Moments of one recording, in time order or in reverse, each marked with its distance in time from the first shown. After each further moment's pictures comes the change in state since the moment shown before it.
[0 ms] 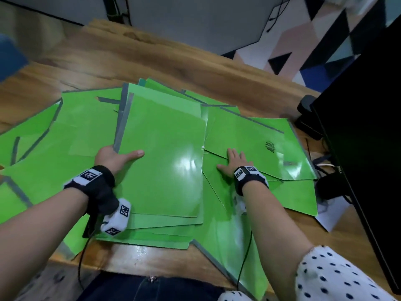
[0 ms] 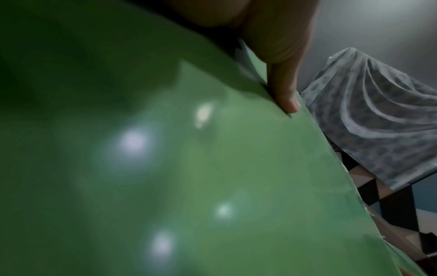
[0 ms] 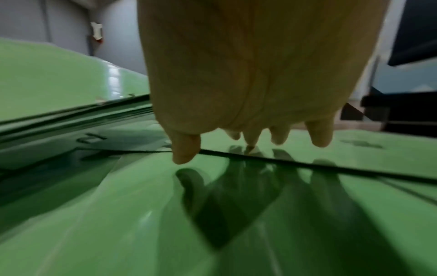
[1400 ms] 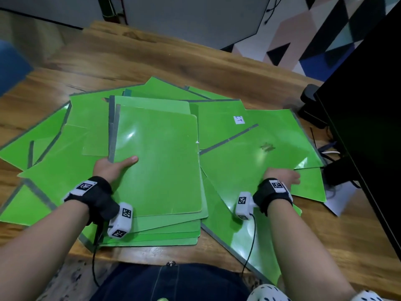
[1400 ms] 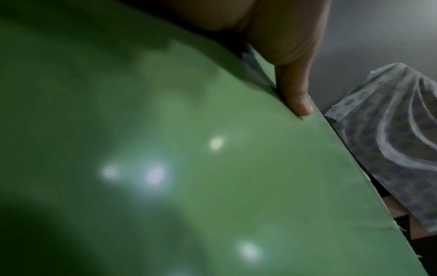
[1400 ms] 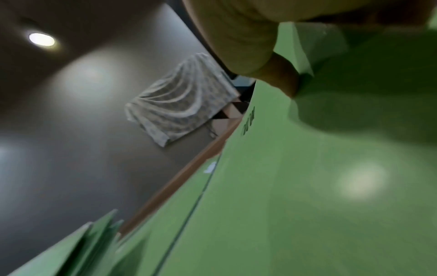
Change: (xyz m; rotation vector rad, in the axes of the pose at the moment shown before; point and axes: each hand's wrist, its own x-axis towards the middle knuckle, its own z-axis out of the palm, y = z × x) left_hand 0.005 -0.044 -0.024 -0.184 -0.017 -0.109; right_hand -0.093 0.029 -0.002 1.155 0.542 0.956
